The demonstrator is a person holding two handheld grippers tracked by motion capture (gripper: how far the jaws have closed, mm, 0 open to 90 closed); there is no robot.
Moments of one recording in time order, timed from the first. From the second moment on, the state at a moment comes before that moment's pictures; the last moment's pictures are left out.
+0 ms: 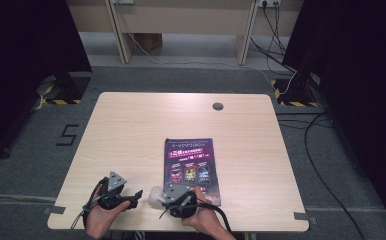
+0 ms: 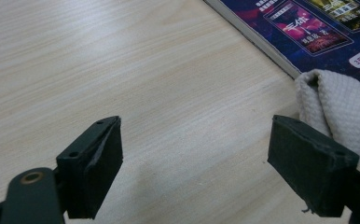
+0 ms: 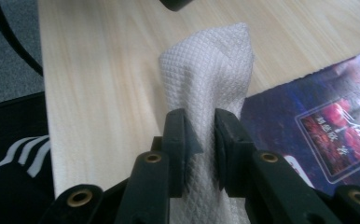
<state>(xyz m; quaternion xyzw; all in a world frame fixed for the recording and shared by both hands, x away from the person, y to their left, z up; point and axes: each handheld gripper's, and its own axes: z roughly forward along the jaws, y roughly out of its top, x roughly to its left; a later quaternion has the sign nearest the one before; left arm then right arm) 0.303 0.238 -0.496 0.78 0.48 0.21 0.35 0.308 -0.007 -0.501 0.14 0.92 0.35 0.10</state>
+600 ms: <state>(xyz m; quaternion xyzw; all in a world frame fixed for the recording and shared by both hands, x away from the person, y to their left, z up) 0.302 0.238 -0.497 0.78 0.48 0.21 0.35 0.321 -0.068 -0.500 0.21 0.91 0.35 0.11</state>
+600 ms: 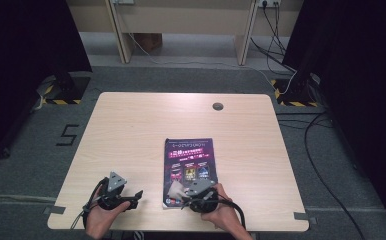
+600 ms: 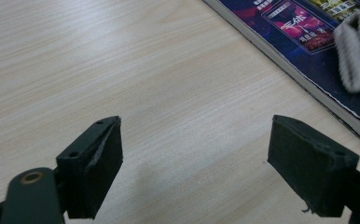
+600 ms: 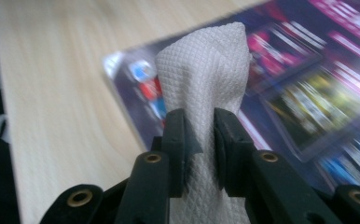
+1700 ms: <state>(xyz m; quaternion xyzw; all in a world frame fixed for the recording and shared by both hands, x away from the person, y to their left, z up) 0.302 0.235 -0.498 0.79 0.47 0.20 0.34 0.311 -0.127 -0.500 0.25 0.89 0.35 0.14</state>
